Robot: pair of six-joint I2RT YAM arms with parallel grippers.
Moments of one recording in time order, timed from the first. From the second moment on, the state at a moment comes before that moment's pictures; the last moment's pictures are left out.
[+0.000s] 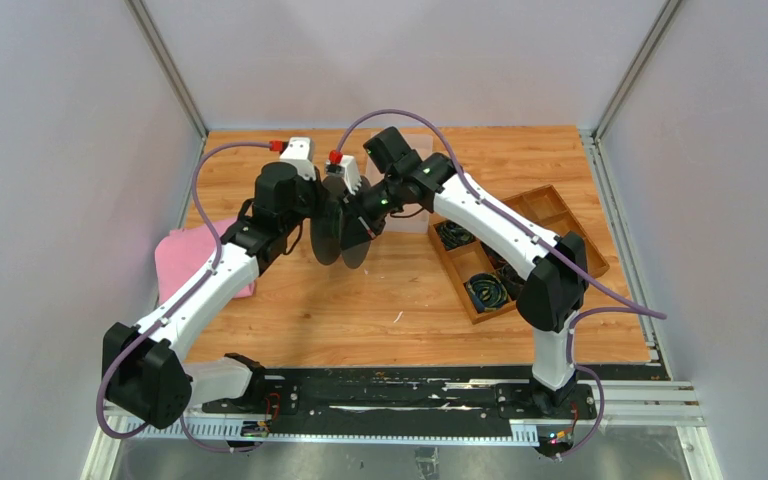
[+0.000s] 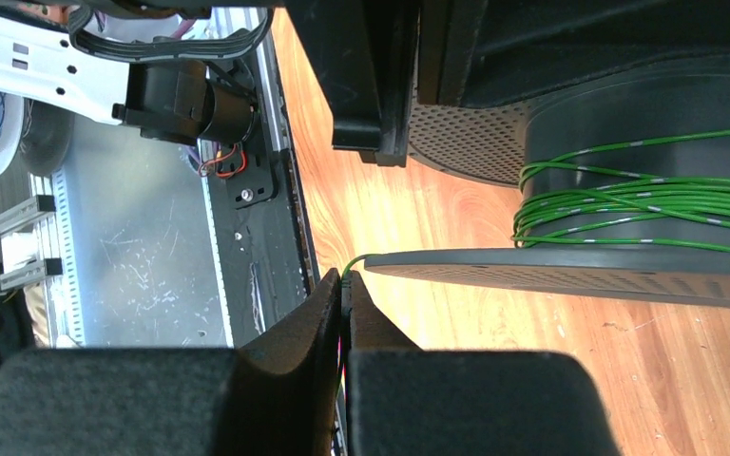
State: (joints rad) left arm -0.41 1.21 0.96 -0.09 -0.10 -0.24; right arm 0.80 1.93 1.92 -0.83 -0.75 -0.04
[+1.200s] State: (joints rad) left arm -0.41 1.21 0.95 -0.11 -0.12 -0.24; right arm 0.80 1.89 1.81 -0.87 -0.84 -0.17
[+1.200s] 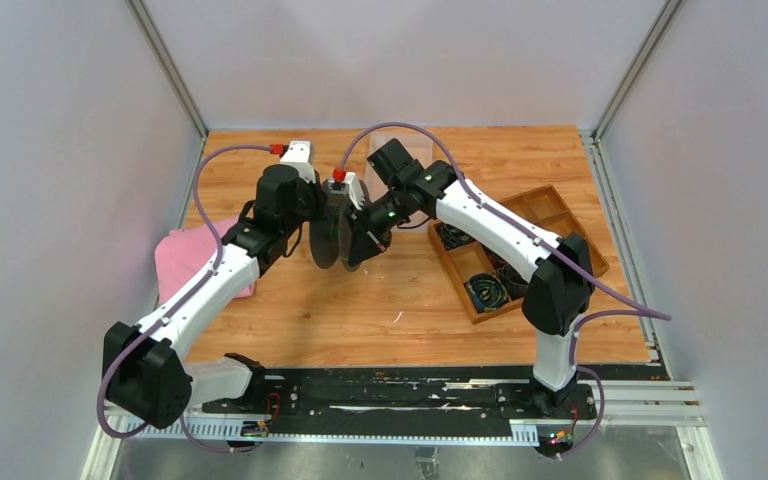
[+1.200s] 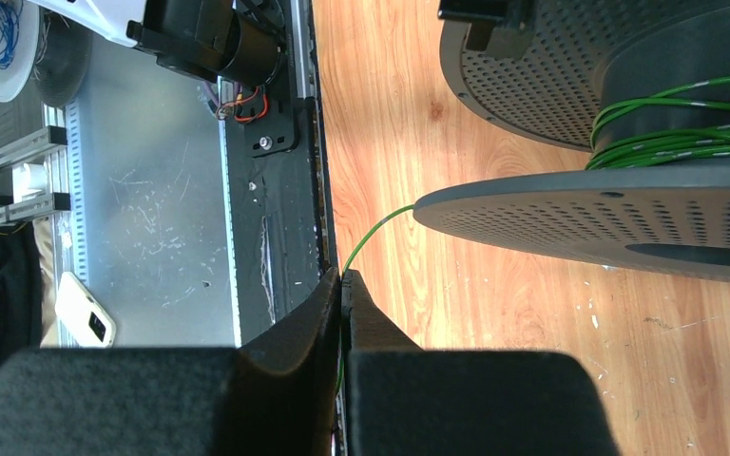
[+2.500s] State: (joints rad) left arm -0.49 1.21 0.95 -0.08 0.02 -0.02; right arm 0.70 2.02 2.15 -0.92 -0.81 -0.05
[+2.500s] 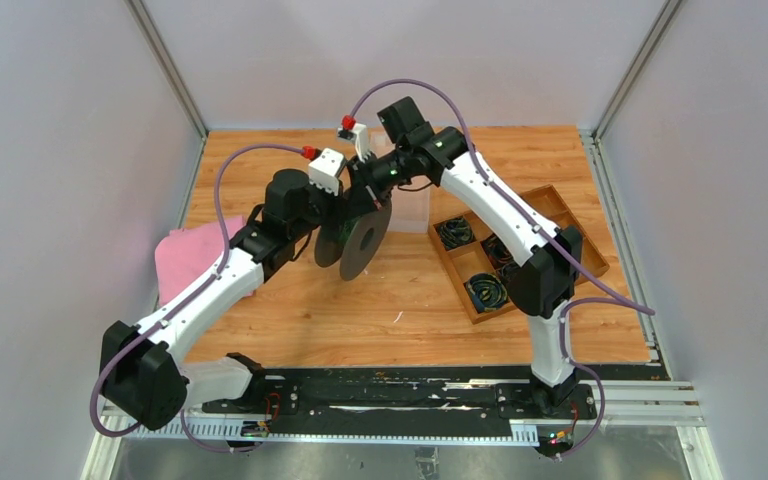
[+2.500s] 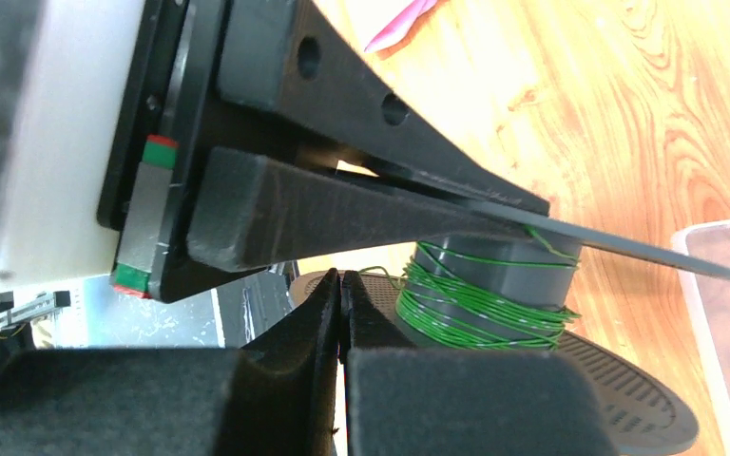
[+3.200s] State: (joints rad) left arm -0.50 1.21 0.93 -0.05 0.20 0.00; right arm 0.61 2.02 2.01 -0.83 -0.82 -0.07
